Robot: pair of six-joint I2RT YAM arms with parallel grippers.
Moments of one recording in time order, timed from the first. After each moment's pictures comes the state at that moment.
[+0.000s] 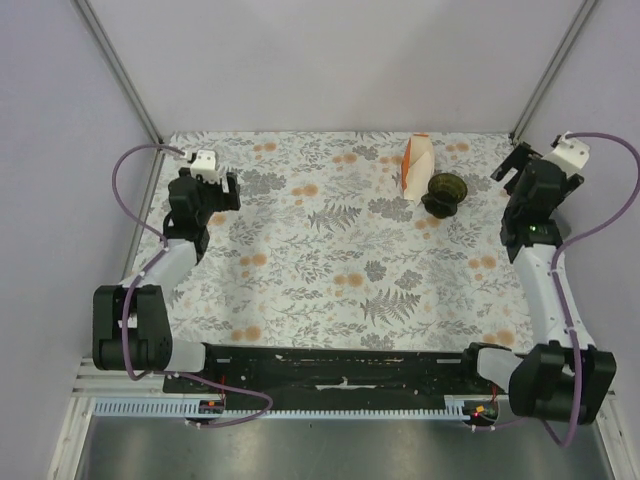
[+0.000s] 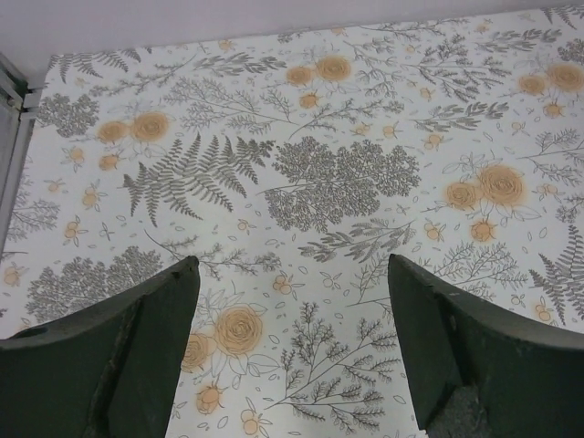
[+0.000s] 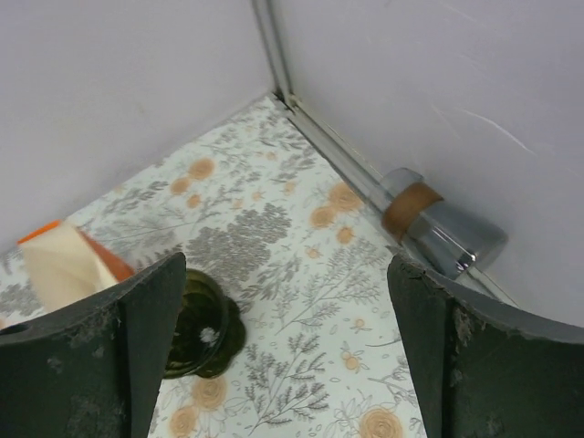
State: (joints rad) left arm -0.01 1.39 0.70 0.47 0.12 0.07; right arm -0.11 1.10 0.90 0.05 0.42 0.25
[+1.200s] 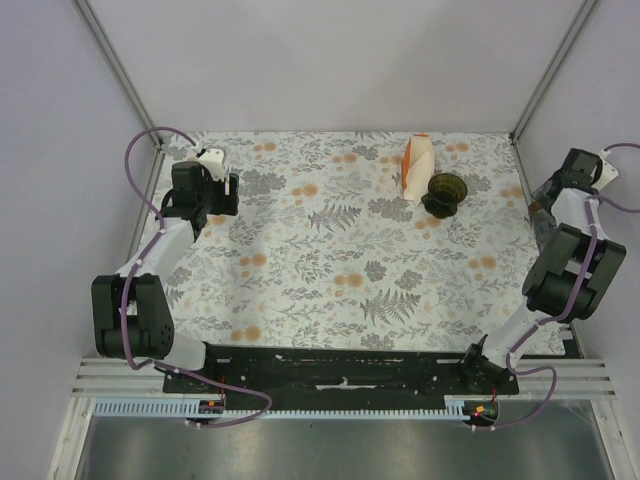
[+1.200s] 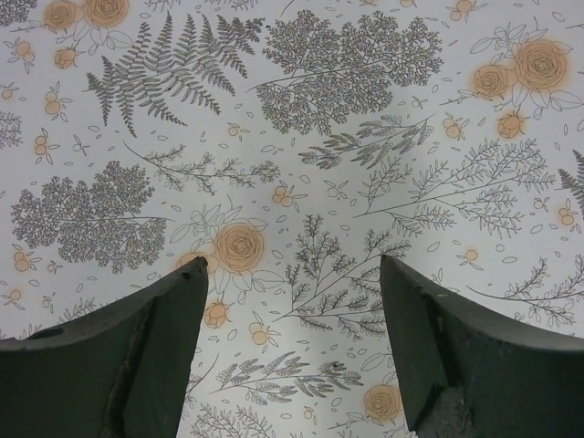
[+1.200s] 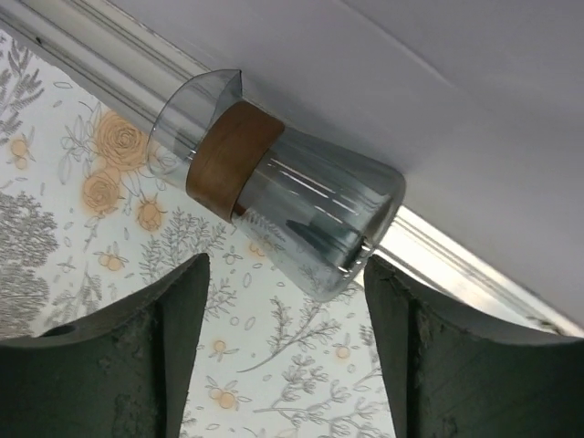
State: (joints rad) left arm -0.01 1.46 0.99 -0.10 0.11 0.15; right arm -0.52 1.79 1.34 -0.35 0.27 0.40
